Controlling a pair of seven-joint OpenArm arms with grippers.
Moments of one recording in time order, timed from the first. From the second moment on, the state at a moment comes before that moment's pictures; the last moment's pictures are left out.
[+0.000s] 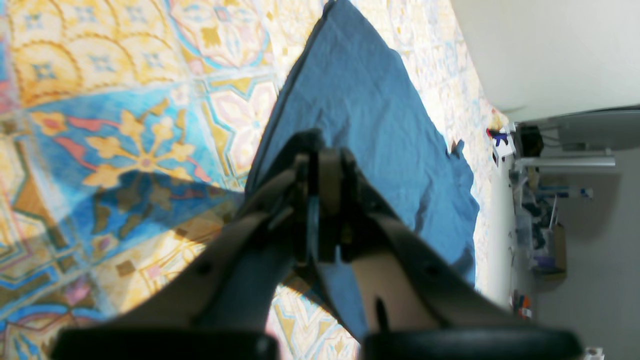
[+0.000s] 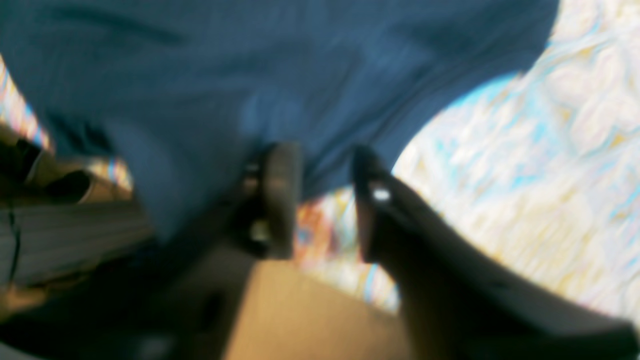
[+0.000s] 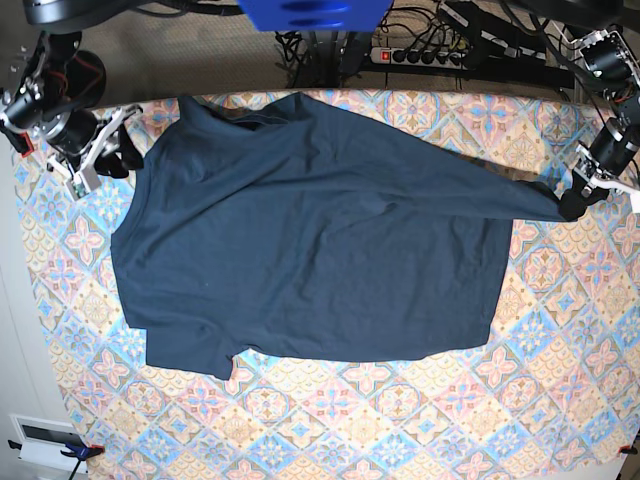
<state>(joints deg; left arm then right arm) 15.6 -23.3 -44.6 87.6 -77.2 -16.4 58.0 -29.5 25.1 33.1 111.8 48.8 40.9 -63.3</state>
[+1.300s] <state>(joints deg) 15.6 -23.4 -44.7 87.6 -74.5 -16.5 58.0 -30.7 34.0 12.1 110.0 37.0 41.1 -62.7</state>
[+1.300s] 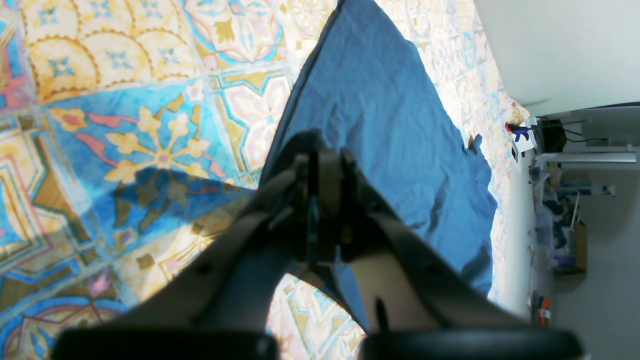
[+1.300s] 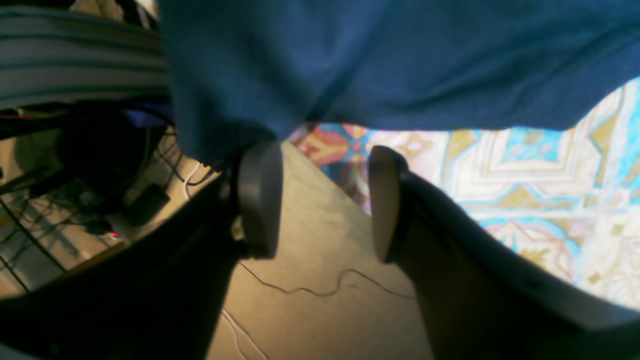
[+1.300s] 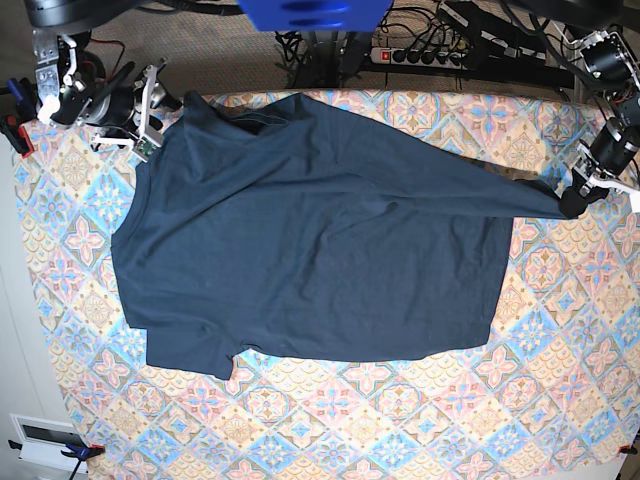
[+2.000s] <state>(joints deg) 16.1 -23.3 -44.7 87.6 -74.9 -16.5 58.0 -22.7 23.0 27.7 93.4 52.7 40.9 -72.0</state>
